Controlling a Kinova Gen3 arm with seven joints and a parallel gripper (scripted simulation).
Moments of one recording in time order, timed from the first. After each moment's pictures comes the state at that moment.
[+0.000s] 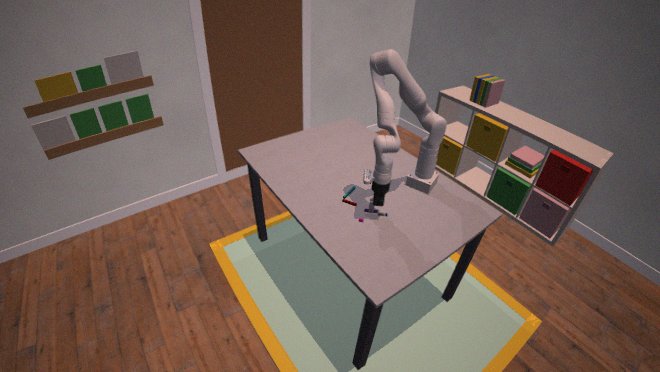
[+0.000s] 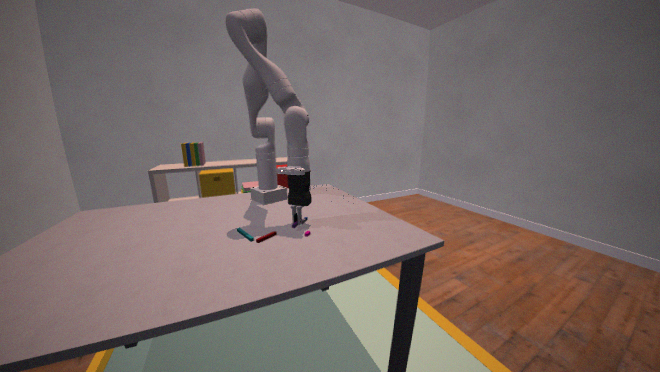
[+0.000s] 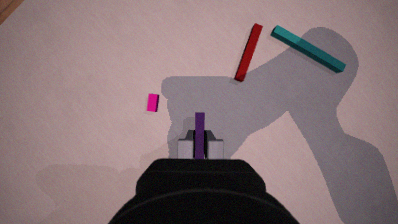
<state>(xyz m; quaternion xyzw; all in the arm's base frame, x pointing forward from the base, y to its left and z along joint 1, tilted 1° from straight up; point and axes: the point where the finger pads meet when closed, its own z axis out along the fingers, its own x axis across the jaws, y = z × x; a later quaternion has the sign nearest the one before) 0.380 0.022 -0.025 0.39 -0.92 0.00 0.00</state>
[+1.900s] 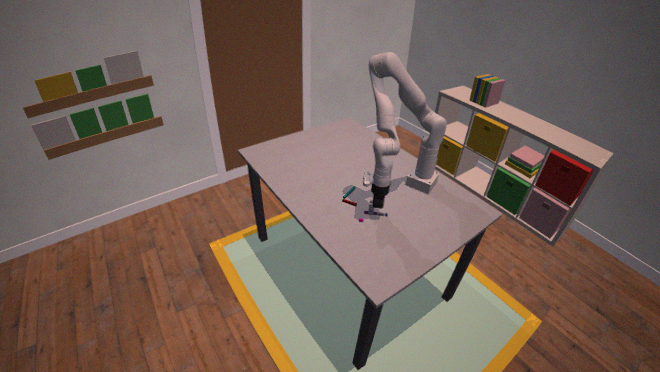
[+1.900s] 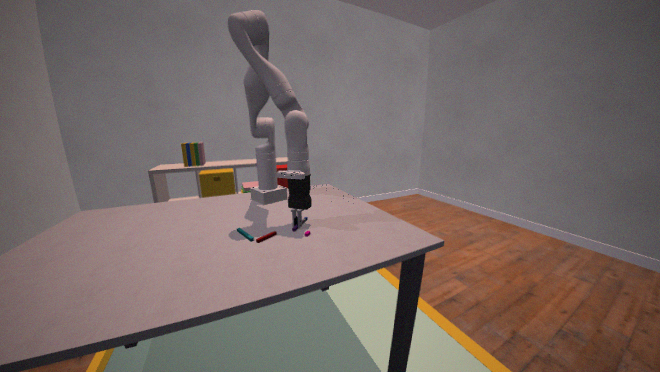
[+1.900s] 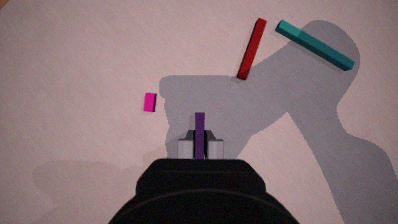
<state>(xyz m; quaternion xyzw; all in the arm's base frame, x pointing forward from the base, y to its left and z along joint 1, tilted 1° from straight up) 0.381 0.022 -0.037 0.39 -0.92 0.00 0.00</state>
